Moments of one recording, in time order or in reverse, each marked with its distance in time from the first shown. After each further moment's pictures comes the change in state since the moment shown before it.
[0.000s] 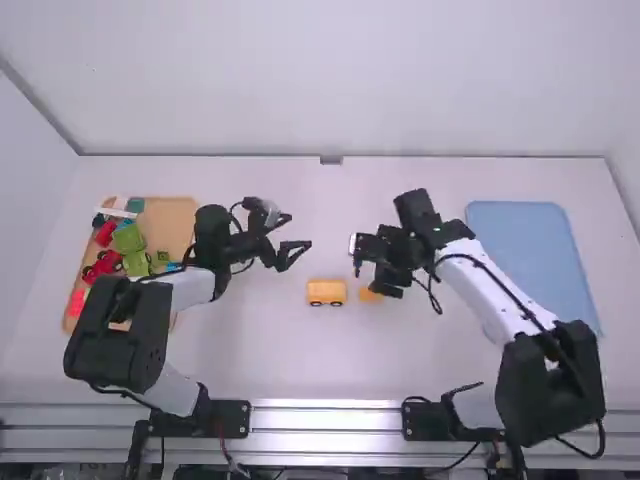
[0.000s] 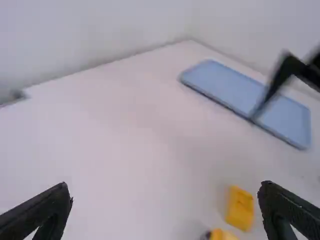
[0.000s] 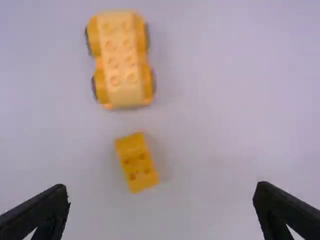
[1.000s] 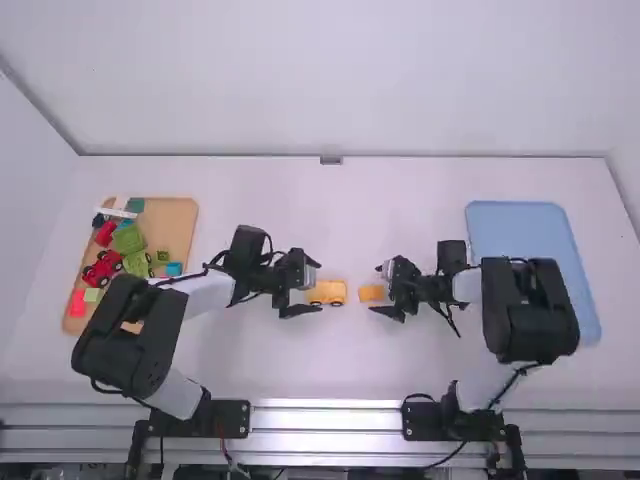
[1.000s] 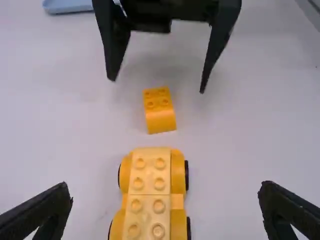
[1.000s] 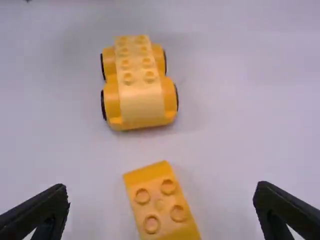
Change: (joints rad) left arm -0.178 0.000 0.010 -0.547 -0.042 0.858; right arm -0.291 0.386 -0.400 0.708 -0.629 -0.151
